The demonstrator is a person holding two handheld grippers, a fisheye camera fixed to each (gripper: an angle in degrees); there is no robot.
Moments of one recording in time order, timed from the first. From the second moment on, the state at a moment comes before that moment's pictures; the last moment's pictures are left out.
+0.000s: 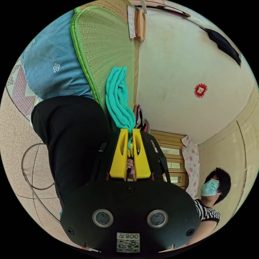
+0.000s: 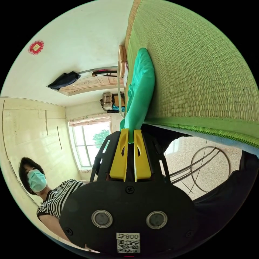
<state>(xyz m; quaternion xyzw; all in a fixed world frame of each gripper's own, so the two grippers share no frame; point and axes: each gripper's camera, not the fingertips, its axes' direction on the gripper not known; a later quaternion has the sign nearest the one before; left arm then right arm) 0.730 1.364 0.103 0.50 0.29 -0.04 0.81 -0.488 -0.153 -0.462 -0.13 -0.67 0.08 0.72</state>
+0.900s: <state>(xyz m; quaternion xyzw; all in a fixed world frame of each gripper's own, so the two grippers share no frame) 1.091 0.983 -0.044 0.42 0.31 0.15 0.84 -0.157 -0.216 -0.500 0.05 -0.68 0.07 0.73</state>
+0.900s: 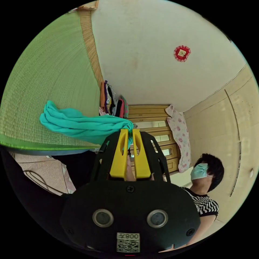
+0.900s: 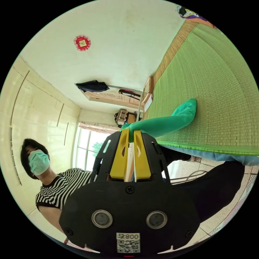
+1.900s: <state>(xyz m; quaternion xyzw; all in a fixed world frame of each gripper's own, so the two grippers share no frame) 1.711 0.152 -0.241 0.41 0.20 0.36 0.81 0.411 -0.742 -0.486 0.25 -0.48 0.08 0.83</state>
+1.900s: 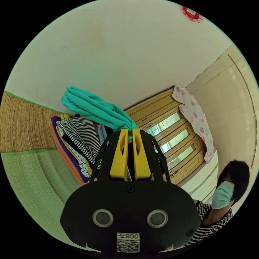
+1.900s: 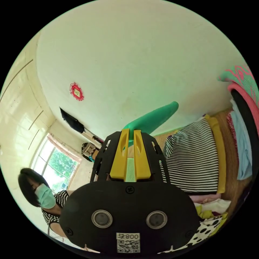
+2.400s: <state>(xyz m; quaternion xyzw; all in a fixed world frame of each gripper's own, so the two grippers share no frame) 1.844 -0.090 -0.096 0.26 0.07 0.31 0.91 0.556 -0.693 -0.278 0.13 -0.43 0.25 0.86</state>
